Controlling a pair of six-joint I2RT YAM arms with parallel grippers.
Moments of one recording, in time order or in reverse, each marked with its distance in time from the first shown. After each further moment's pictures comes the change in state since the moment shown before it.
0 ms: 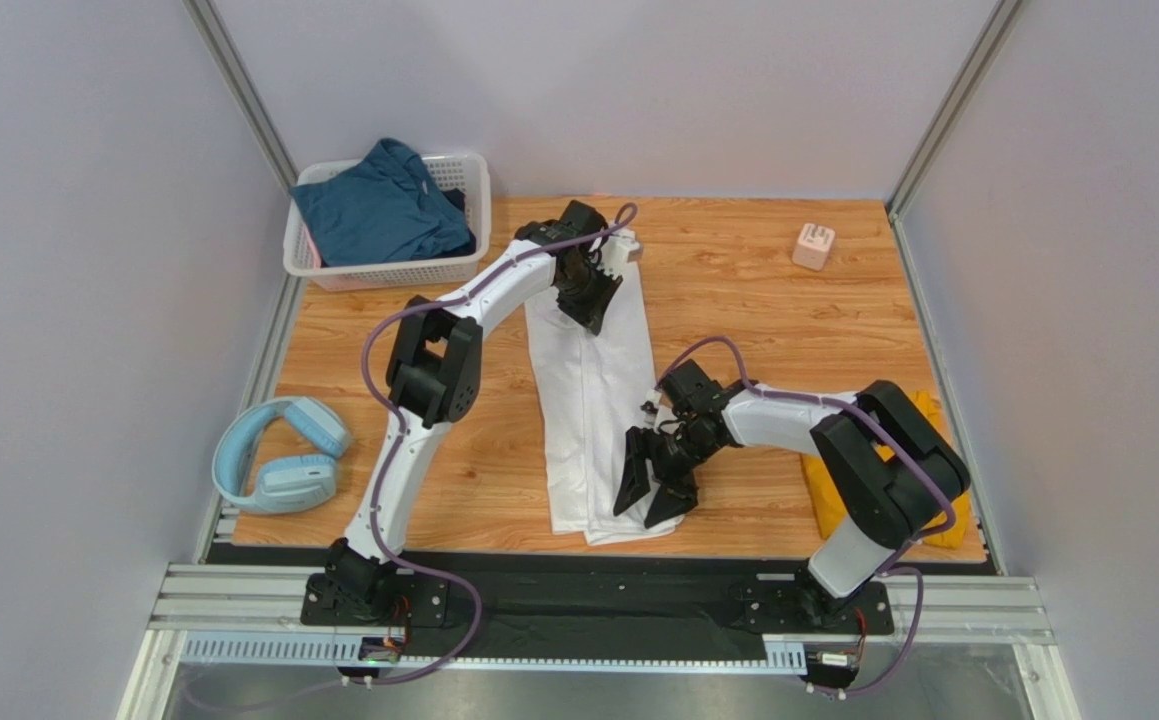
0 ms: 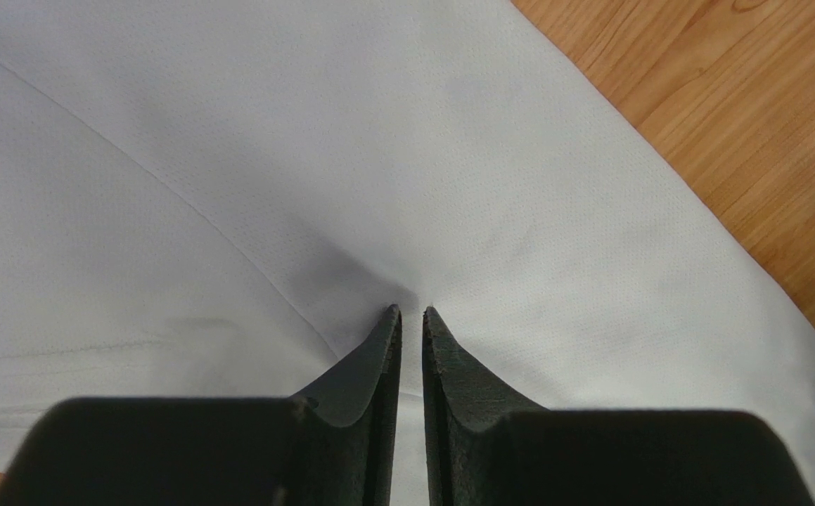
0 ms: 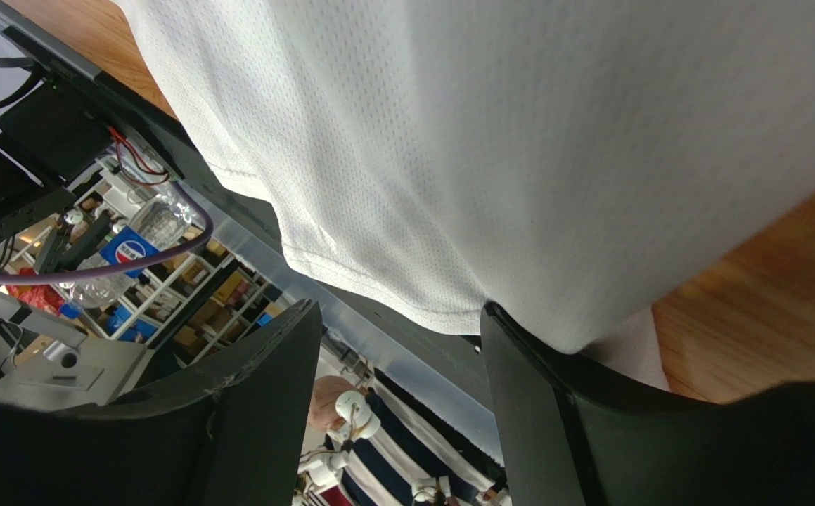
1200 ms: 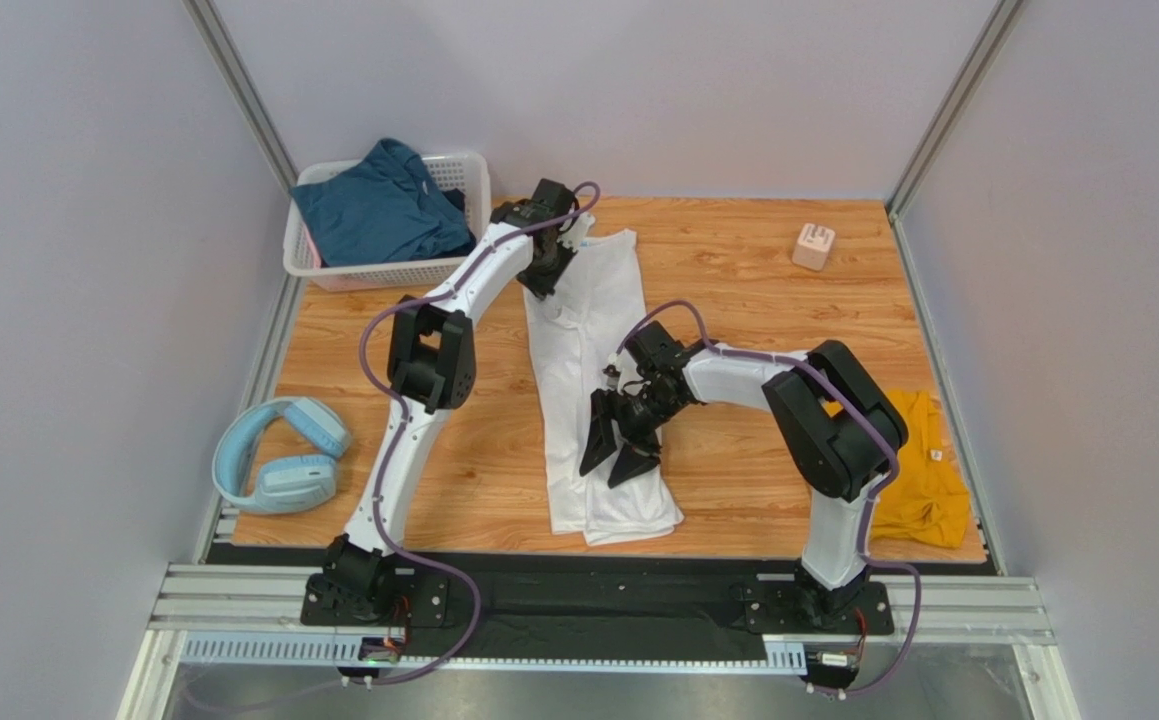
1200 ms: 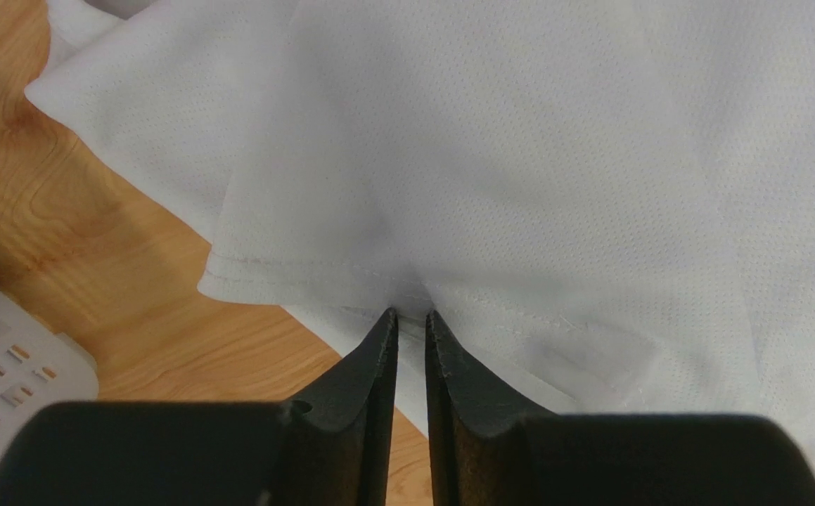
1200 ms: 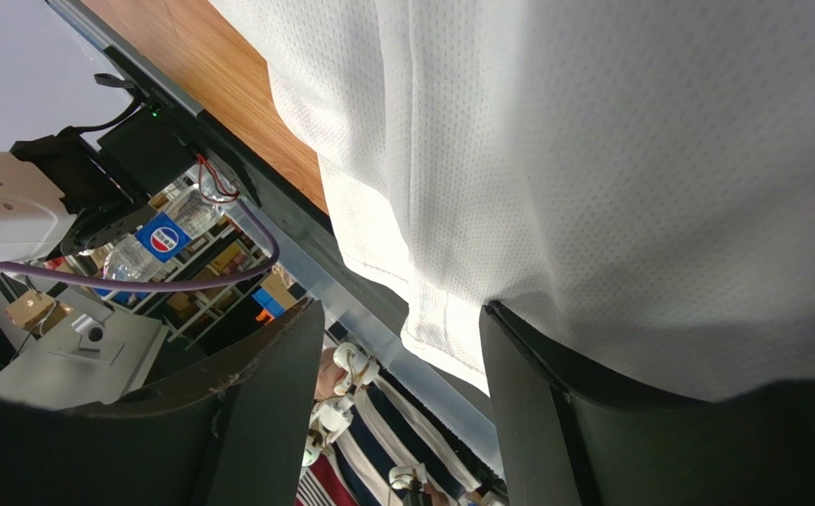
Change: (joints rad) left arm 0.107 0.153 0.264 -0.111 -0.372 0.014; right arm 0.000 0.245 0.312 -0.043 -0.081 -0.060
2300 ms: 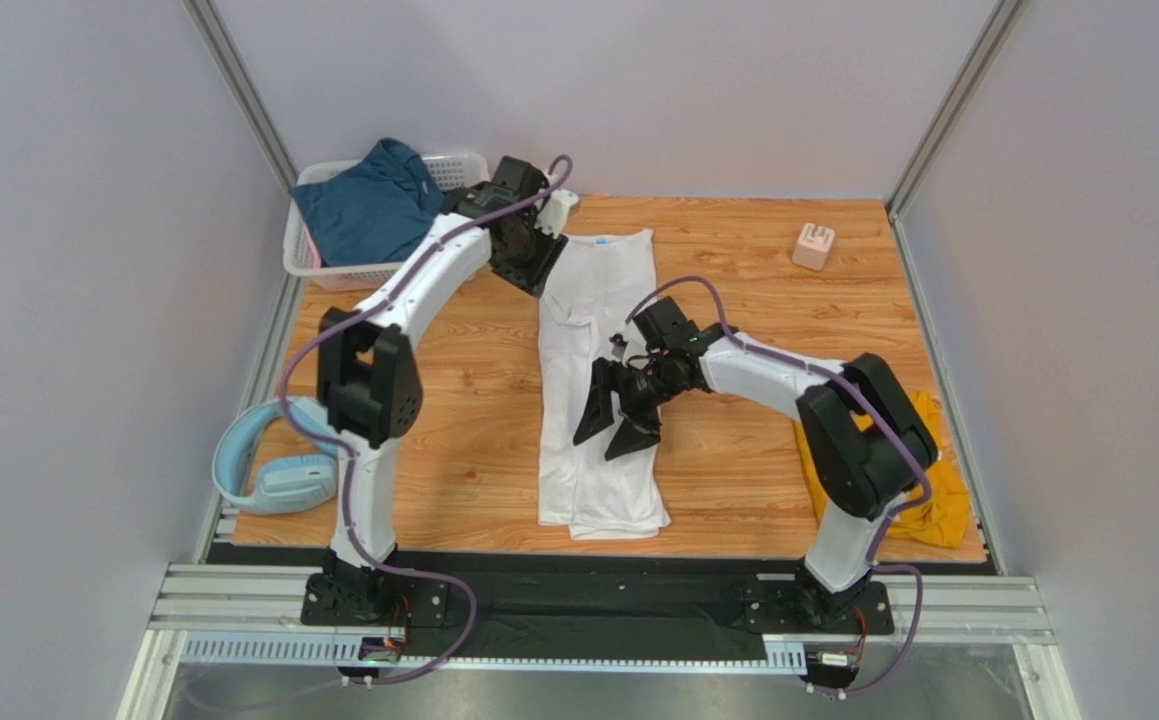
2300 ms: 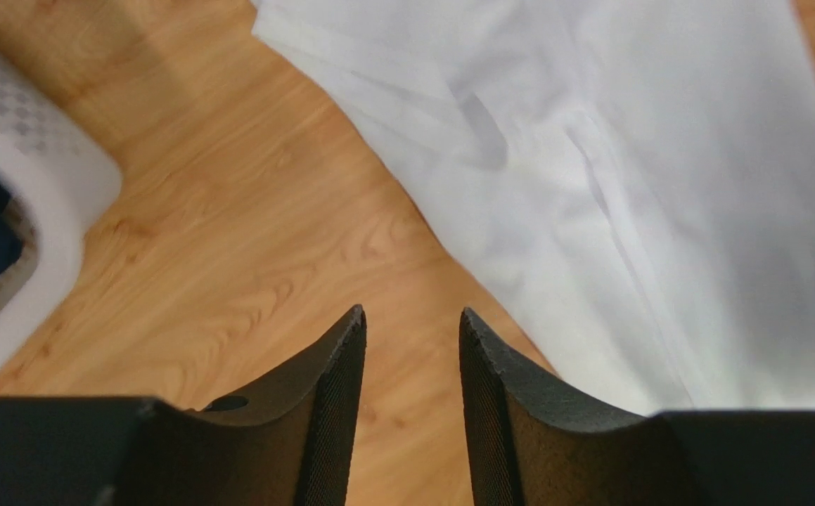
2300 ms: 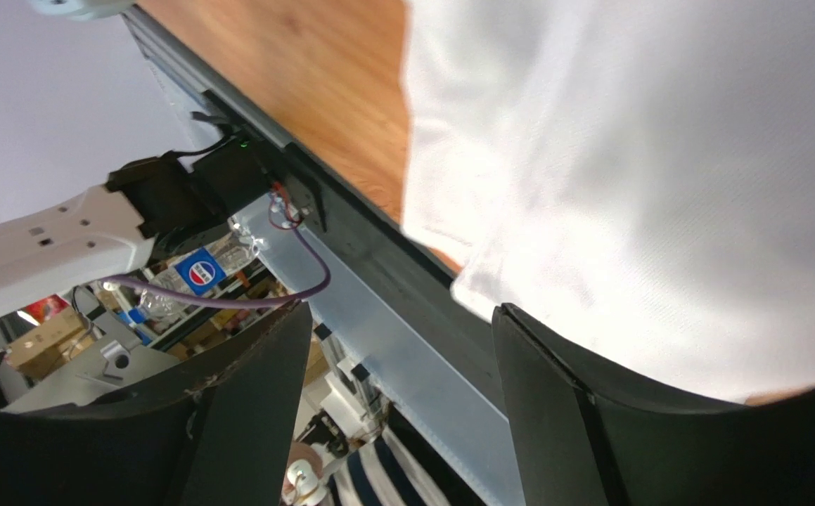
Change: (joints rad) left arm 0.002 -0.463 -0.410 0.026 0.150 -0.015; right arm -0.024 -0.096 0.039 0.019 0.032 0.085
